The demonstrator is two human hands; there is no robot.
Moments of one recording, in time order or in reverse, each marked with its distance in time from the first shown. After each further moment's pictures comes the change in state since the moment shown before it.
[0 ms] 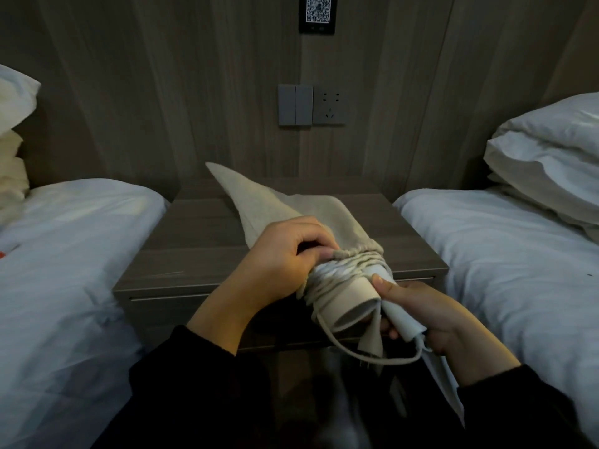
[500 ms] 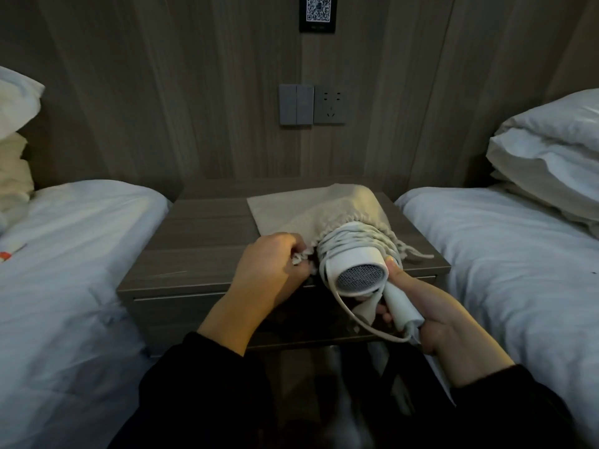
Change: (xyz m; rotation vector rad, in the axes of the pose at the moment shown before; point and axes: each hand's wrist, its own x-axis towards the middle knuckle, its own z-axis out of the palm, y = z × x) left_hand -0.002 -0.012 0.009 0.457 0.025 -0.390; right_hand 0.009 0.002 0.003 0.400 0.089 0.156
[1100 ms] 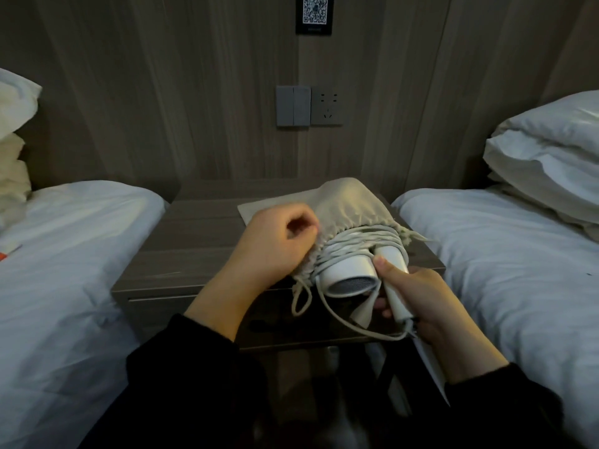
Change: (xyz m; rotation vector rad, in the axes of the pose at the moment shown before) left_hand 0.009 0.013 -0.019 -0.338 0.086 0.250; right_hand -0.008 -0.008 0.004 -0.293 0.233 -0.331
